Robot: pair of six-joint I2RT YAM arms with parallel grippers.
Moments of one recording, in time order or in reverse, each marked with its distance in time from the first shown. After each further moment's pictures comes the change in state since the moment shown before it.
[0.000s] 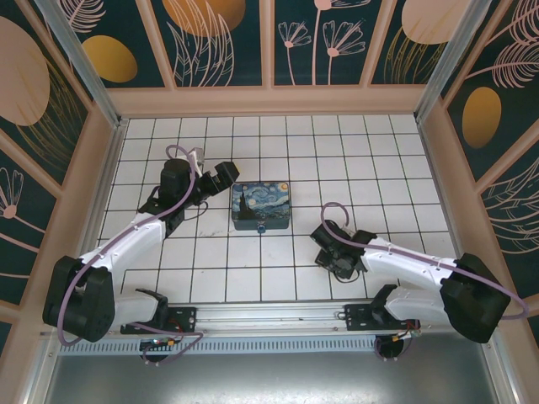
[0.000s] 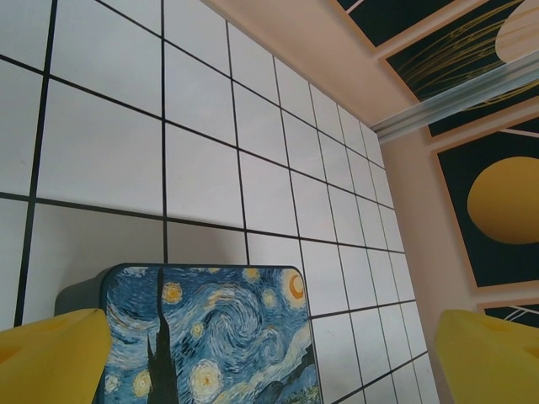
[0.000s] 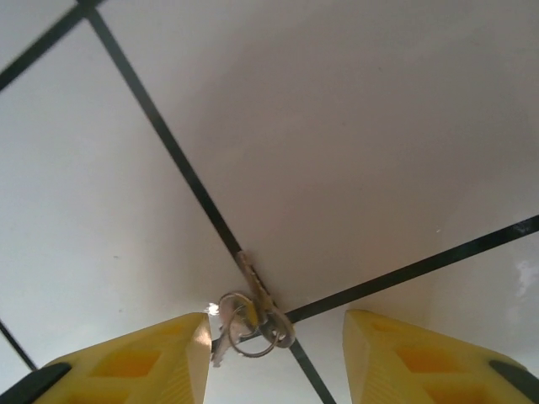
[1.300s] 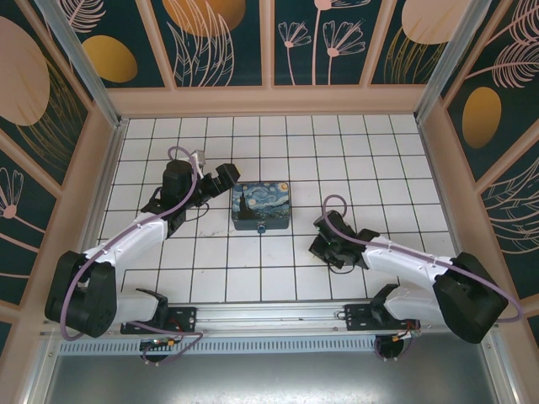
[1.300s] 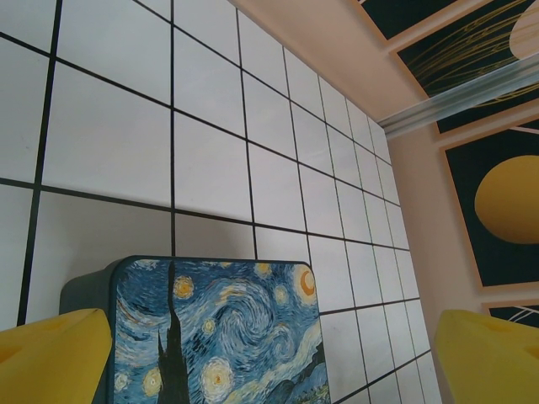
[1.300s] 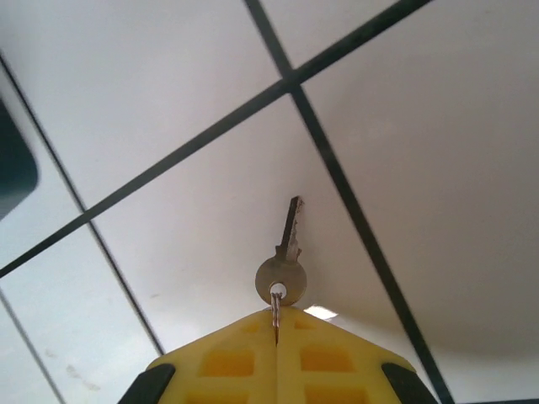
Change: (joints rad) left arm 0.000 0.029 -0.014 0.020 0.004 -0.011; right arm -0.093 0.010 -0.026 0.274 -0.099 -0.080
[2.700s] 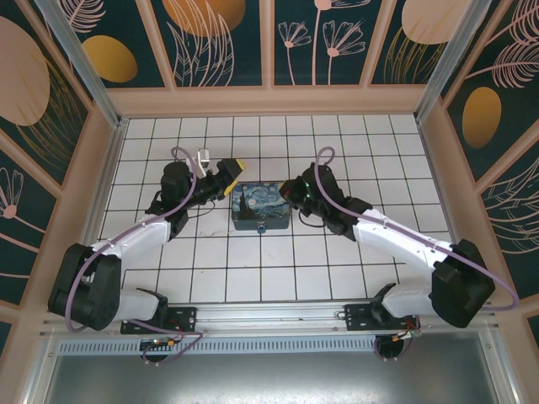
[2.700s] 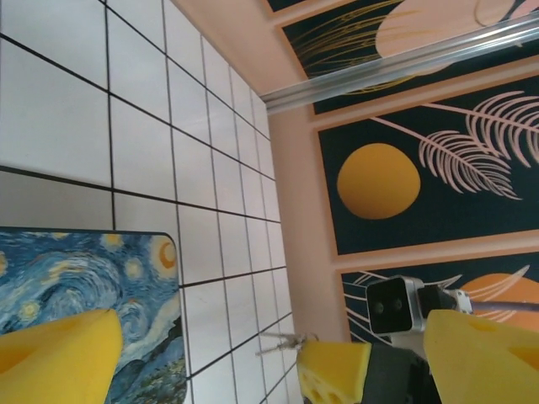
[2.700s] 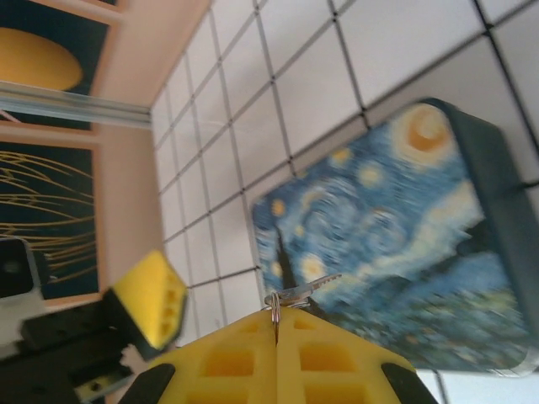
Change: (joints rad) left arm 0.000 0.048 -0.058 0.334 0.239 -0.314; right arm 0.003 0.145 0.396 0.322 -0.006 0.005
